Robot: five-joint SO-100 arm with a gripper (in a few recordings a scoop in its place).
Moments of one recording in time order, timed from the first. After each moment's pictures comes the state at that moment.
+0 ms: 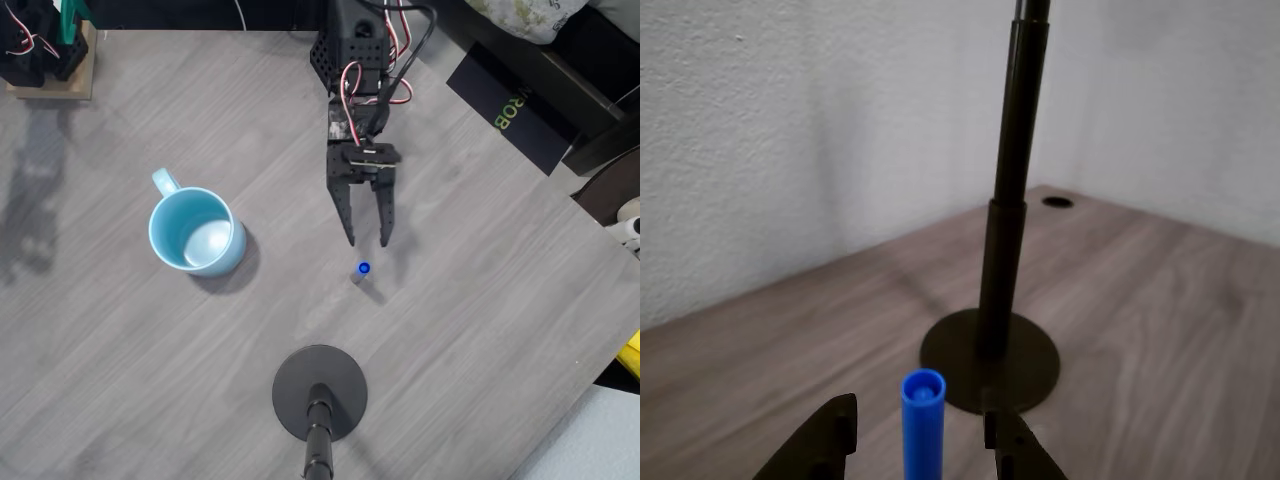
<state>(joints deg) 0.6 134.6 157.4 -22.0 -92.0</state>
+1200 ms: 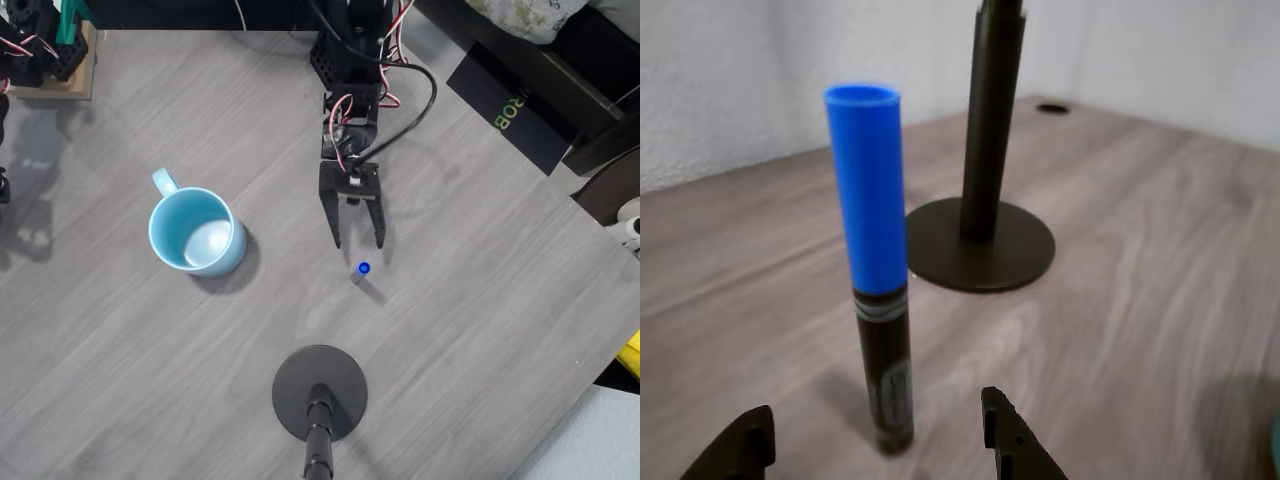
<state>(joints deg) 2.8 93.9 165.2 -62.4 -92.4</state>
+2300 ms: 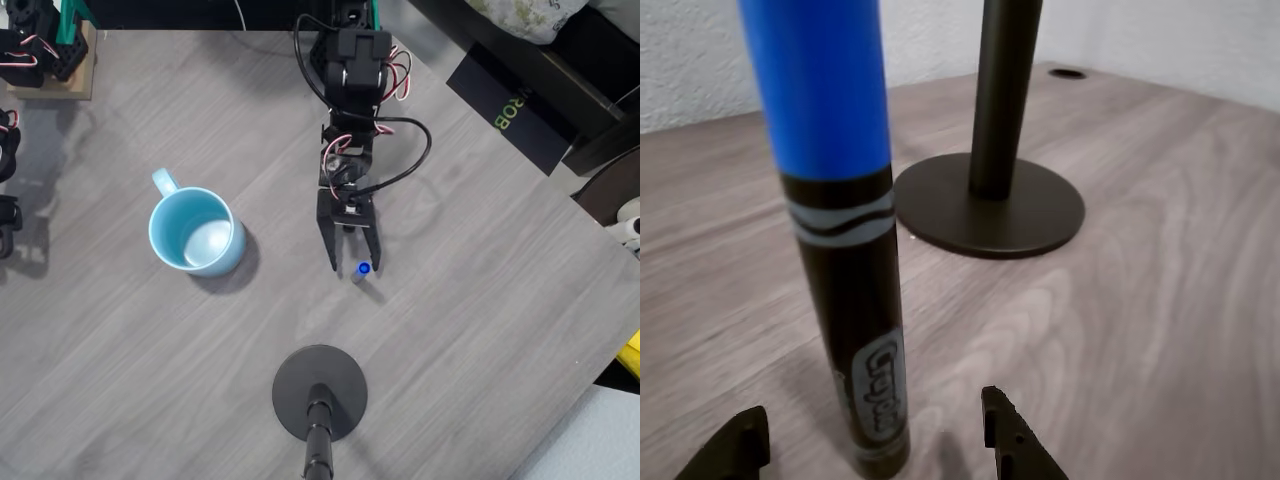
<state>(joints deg) 2.2 63.2 147.1 -75.1 -92.4</state>
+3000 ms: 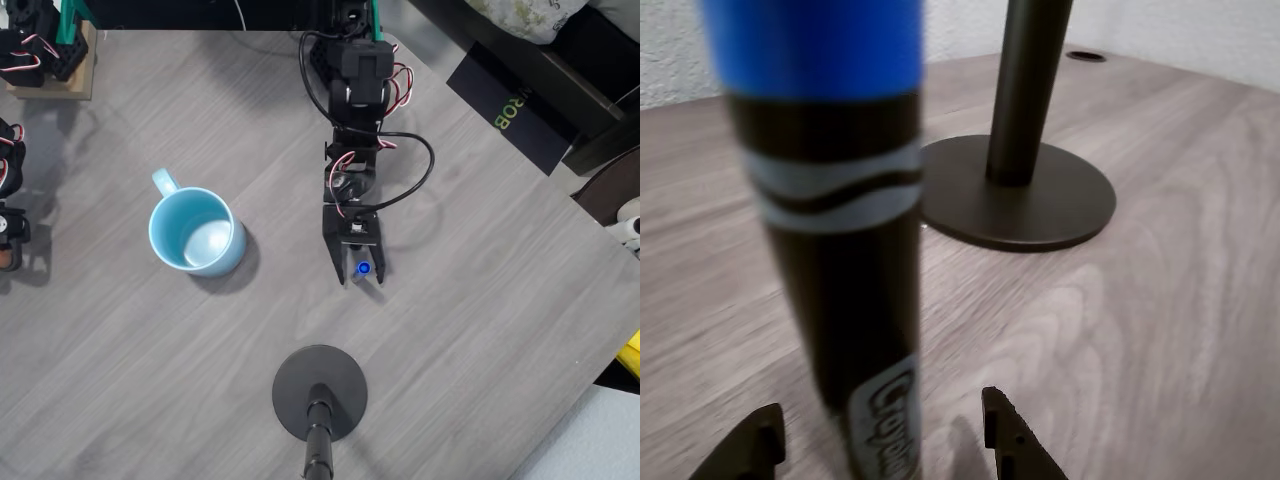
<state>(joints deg) 1.1 56.4 138.6 -71.5 -92.4</state>
